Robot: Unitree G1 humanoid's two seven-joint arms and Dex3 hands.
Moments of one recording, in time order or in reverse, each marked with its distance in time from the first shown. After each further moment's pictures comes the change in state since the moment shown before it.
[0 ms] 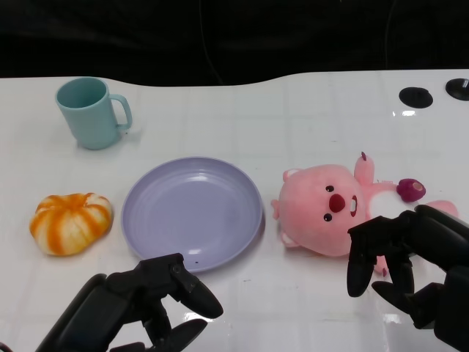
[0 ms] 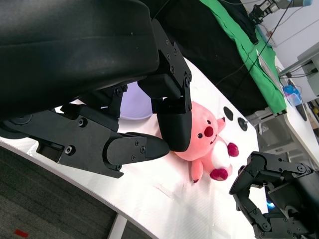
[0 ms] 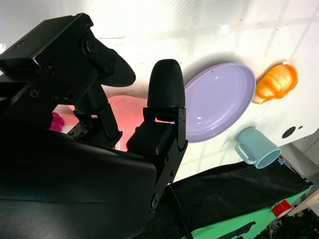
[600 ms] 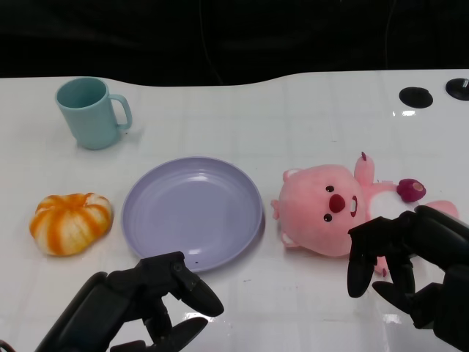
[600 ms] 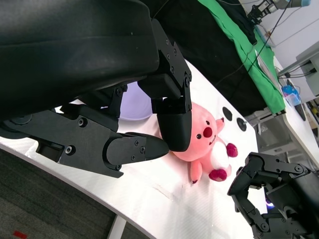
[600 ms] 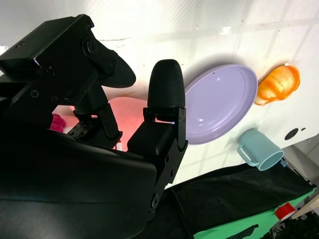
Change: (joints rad) left arm -0.007 0.000 -0.002 0.000 0.001 0.006 0.000; right arm 0.000 -0.002 0.002 -0.001 -0.001 0.012 0.004
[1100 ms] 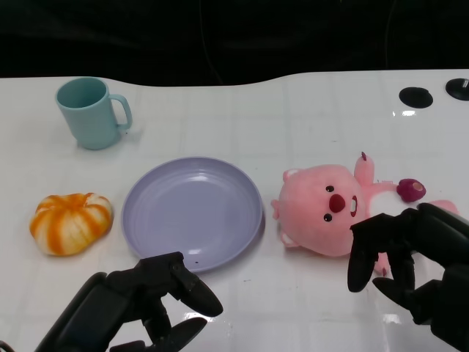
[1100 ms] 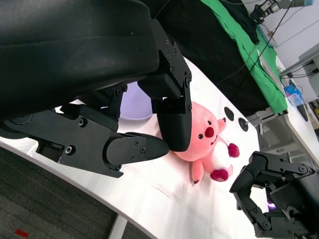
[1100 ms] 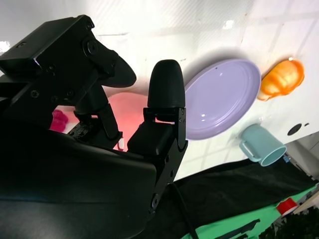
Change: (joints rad) left arm 0.000 0.000 0.001 0.000 0.000 0.006 0.000; right arm 0.000 0.009 -0.001 -0.002 -0.017 0.012 -0.039
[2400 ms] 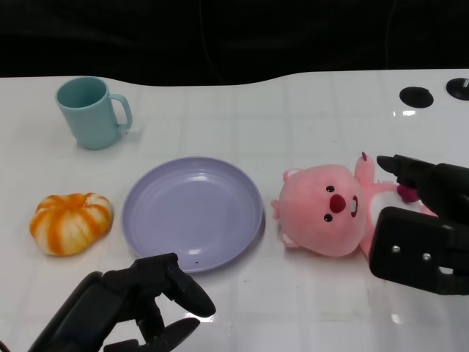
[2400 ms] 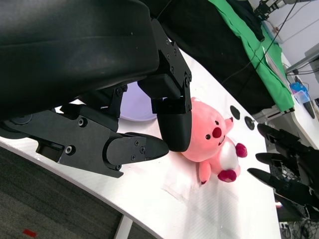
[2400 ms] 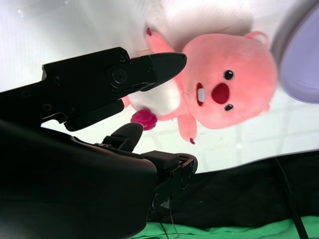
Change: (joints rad) left arm -0.013 0.021 0.022 0.050 -0.016 -0.030 -0.012; right arm -0.236 -0.038 0.220 0.013 -0.513 0.511 0.055
